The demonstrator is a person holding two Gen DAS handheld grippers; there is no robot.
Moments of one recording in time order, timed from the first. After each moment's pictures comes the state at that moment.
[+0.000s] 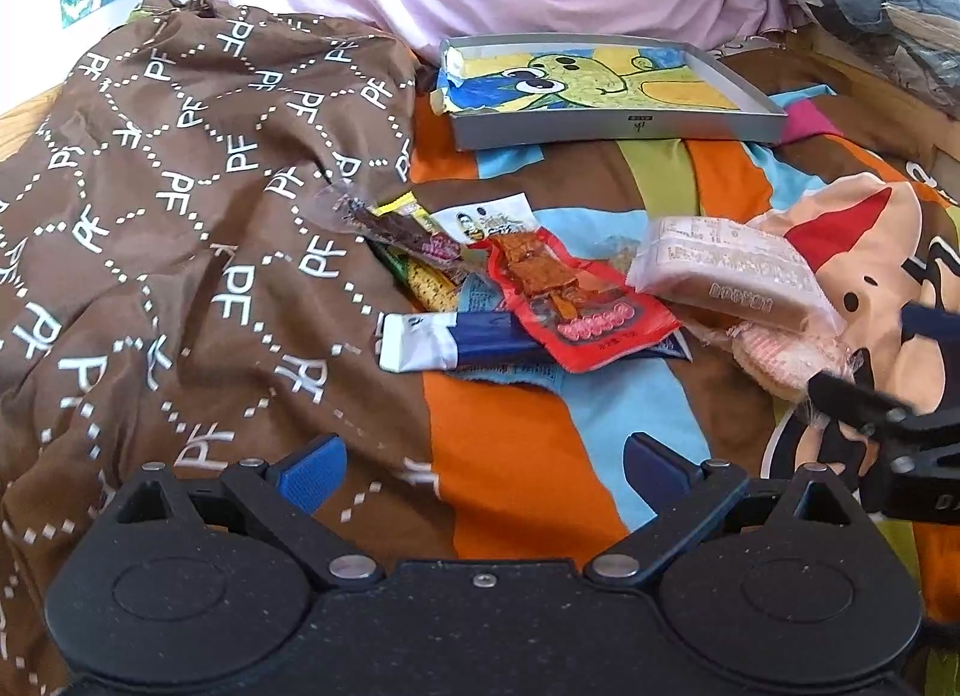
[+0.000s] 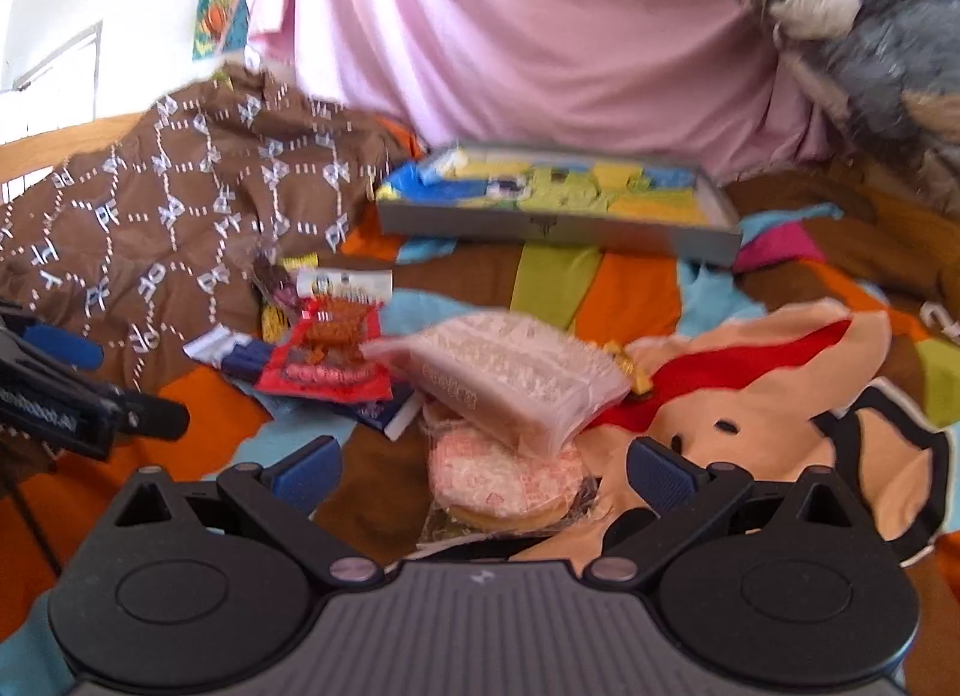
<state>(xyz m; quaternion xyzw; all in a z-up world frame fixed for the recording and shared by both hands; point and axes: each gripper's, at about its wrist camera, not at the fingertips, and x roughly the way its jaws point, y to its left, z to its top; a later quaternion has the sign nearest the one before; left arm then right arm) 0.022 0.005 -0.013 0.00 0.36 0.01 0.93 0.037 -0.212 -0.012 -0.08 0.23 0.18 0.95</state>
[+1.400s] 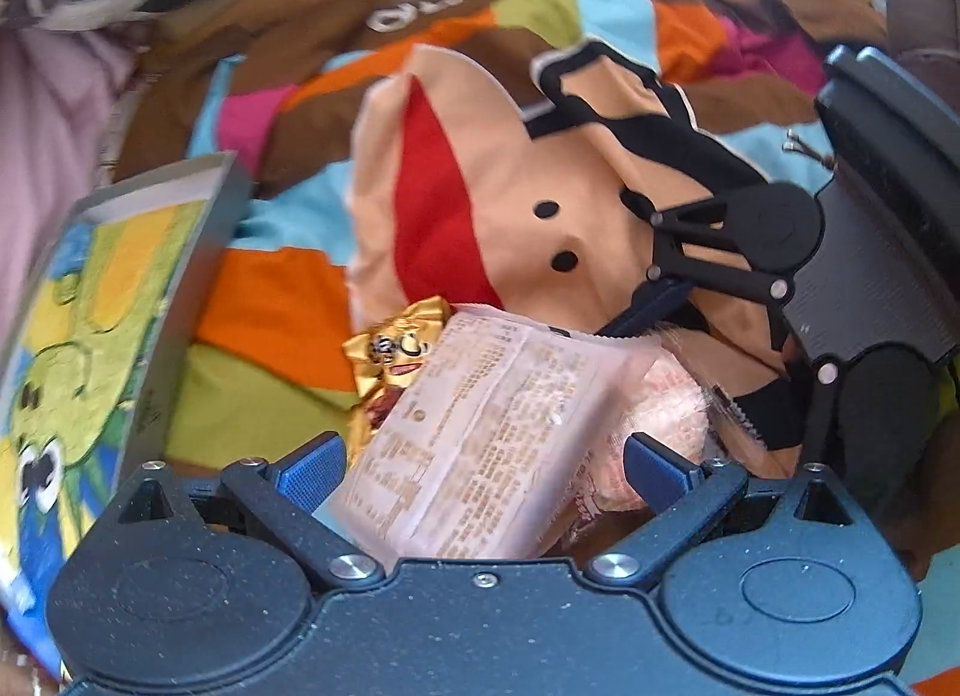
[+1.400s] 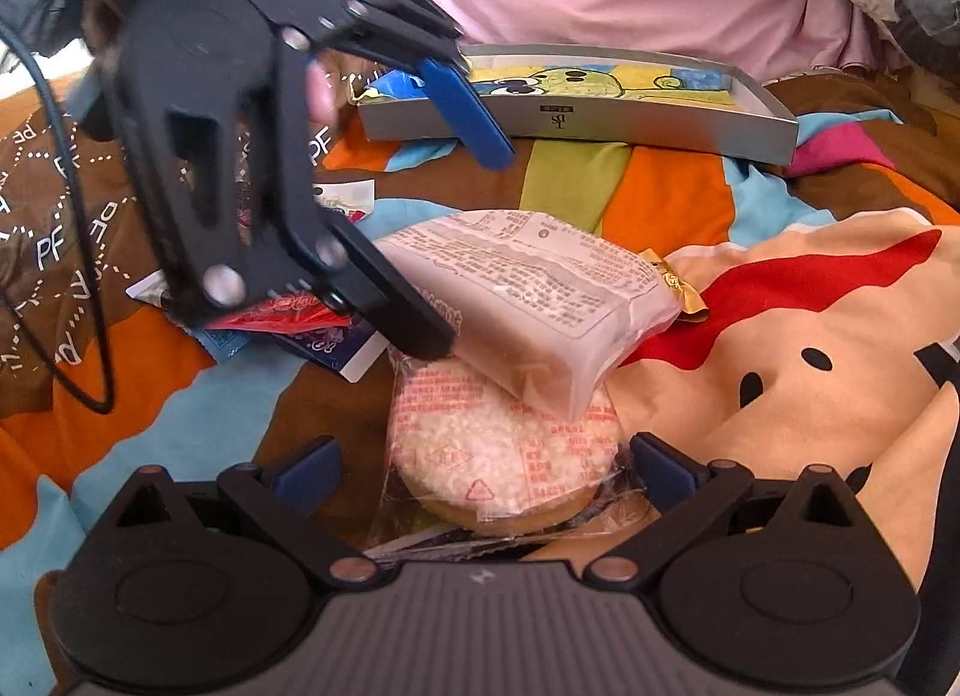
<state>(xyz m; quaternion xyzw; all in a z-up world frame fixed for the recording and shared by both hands) 0.188 -0.118 0.005 0.40 0.29 -0.50 0.71 0.088 -0.207 -0.058 -0.07 0.30 0.20 0.93</state>
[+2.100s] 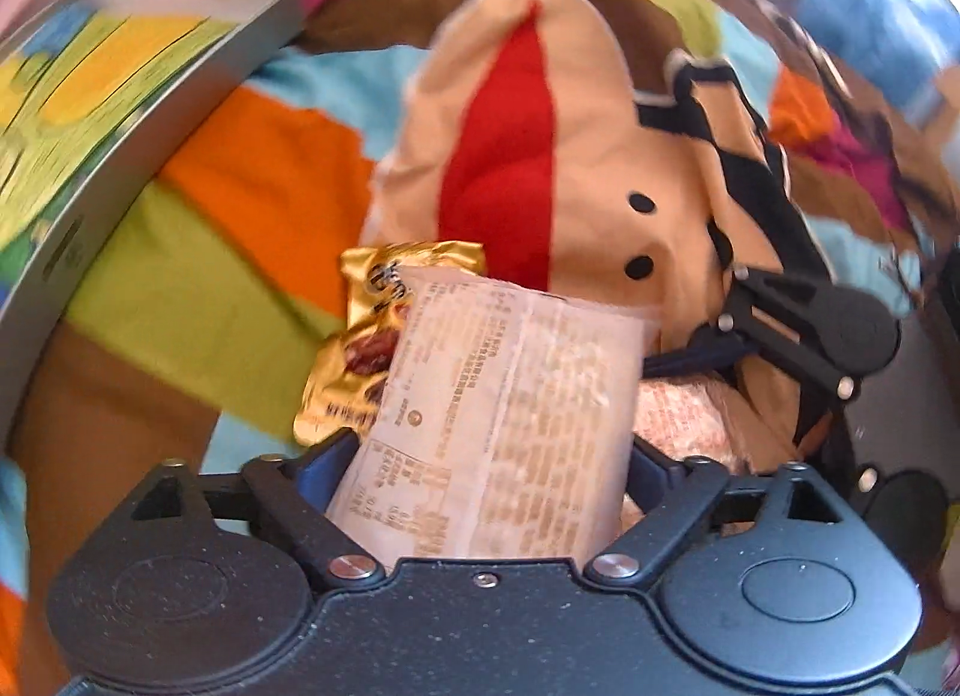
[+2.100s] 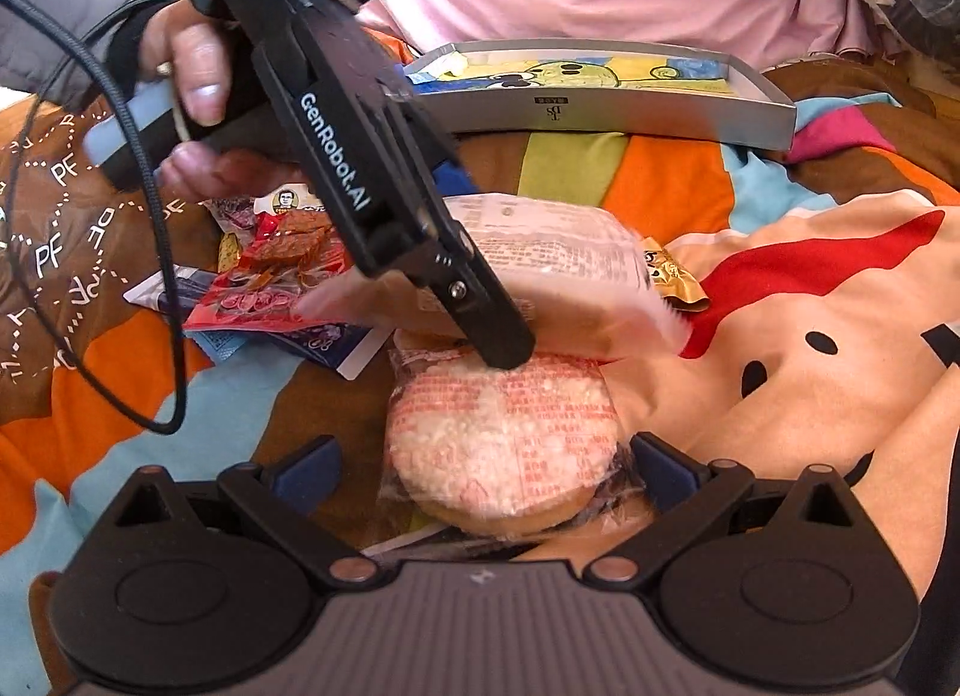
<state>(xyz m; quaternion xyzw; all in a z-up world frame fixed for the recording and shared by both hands) 0.253 -0.109 -0.026 0.22 0.44 -0.49 0.72 0.091 -0.210 -0.061 -0.06 0.30 0.20 0.93</state>
